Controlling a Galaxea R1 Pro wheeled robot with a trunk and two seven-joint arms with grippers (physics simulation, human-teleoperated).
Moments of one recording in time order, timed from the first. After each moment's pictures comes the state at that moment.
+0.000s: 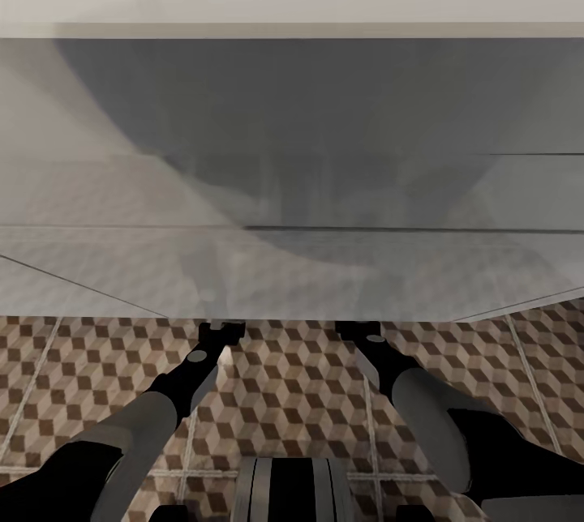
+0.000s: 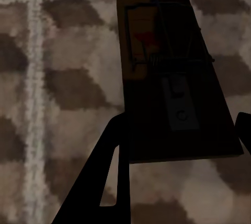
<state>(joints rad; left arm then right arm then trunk) -0.88 -0.07 -0.13 -0.27 -0.01 -0.20 0.09 -0.99 0.13 -0.13 -0.14 0.17 -0.06 -0.16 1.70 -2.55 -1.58</state>
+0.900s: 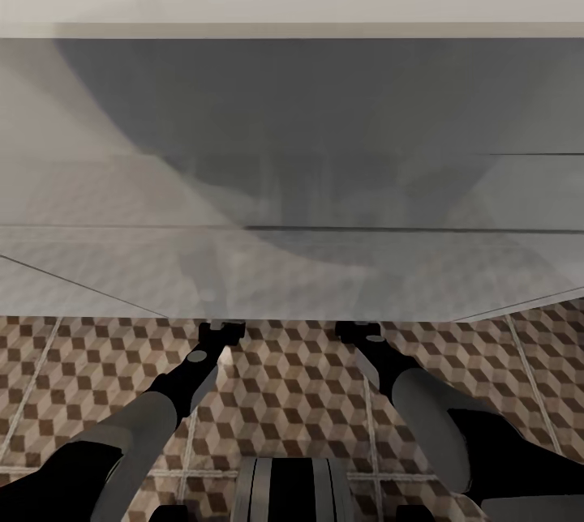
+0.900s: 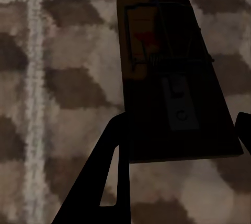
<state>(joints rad) -0.88 -0.07 -0.13 -0.27 -0.01 -0.20 0.09 -1.00 0.13 -0.13 -0.14 0.17 -0.01 -0.16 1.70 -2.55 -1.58</state>
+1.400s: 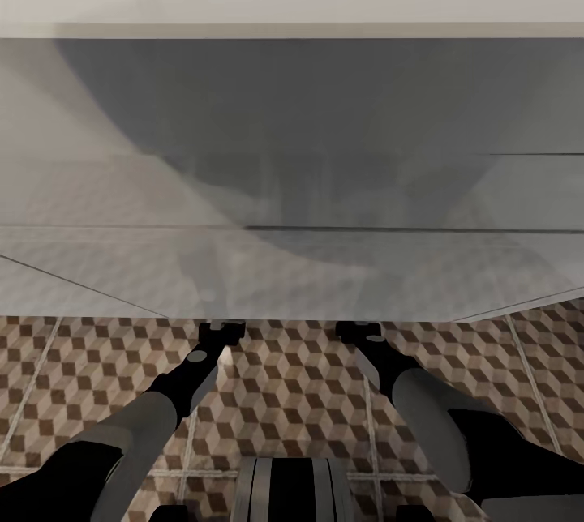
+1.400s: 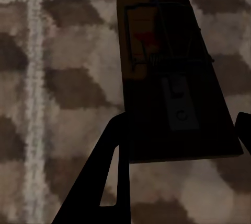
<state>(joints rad) -0.88 -0.07 -0.13 -0.27 -0.01 -0.20 0.09 -1.00 0.13 -0.13 -0.14 0.17 -0.01 -0.16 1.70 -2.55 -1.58</state>
